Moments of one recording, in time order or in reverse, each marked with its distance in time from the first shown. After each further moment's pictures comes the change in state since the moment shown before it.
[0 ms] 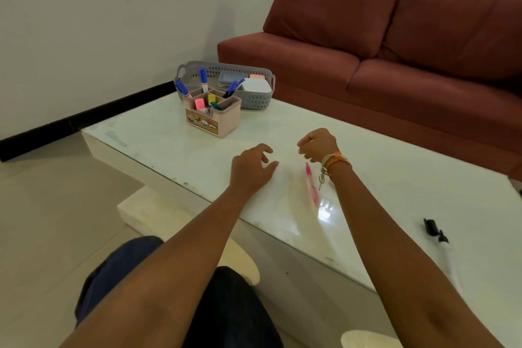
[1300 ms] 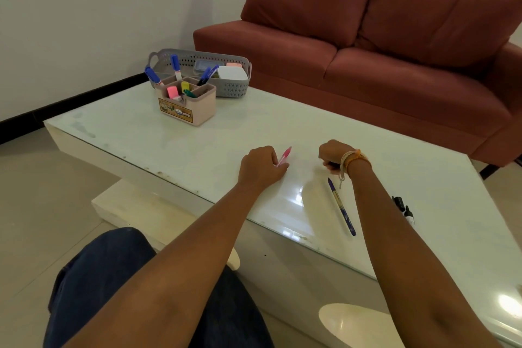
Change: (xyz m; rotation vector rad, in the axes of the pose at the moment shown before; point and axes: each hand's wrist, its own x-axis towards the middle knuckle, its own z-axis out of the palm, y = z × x) left_hand -0.018 0.049 0.045 -0.006 -0.136 0.001; right_hand -0.033 0.057 -0.061 -0.043 -0.223 0.382
